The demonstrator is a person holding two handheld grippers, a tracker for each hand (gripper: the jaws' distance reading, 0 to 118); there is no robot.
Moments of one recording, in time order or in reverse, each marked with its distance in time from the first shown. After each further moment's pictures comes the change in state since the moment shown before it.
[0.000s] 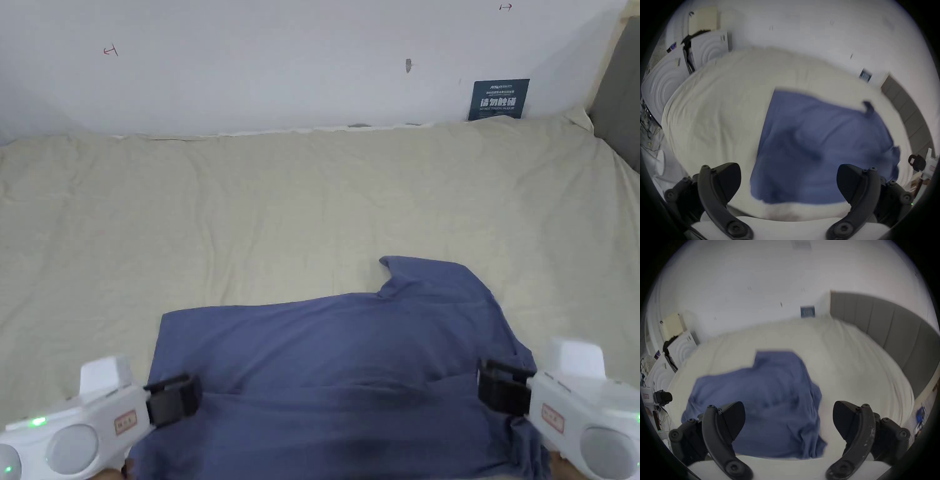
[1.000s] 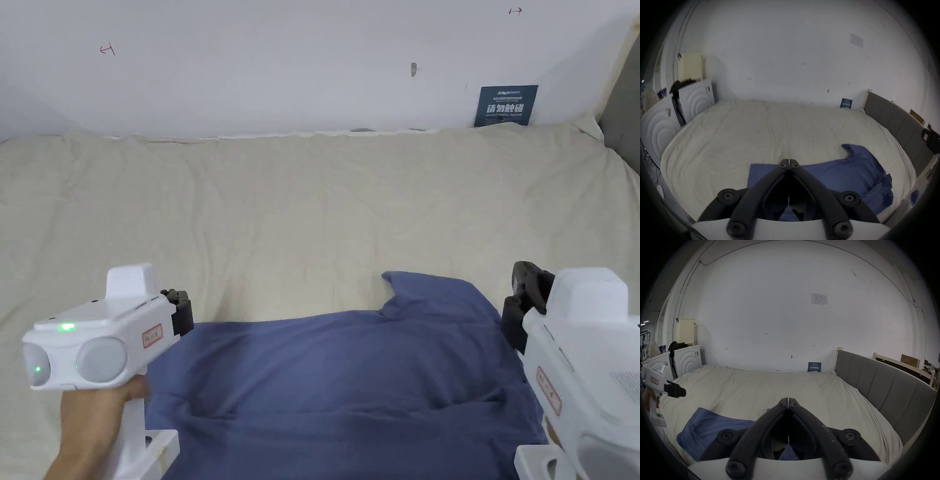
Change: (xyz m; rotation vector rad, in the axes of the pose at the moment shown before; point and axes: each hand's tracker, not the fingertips) left arm 0.046 0.101 -0.058 0.080 -0.054 -0.154; right arm -0.065 0.086 0.040 0.395 -0.018 0.160
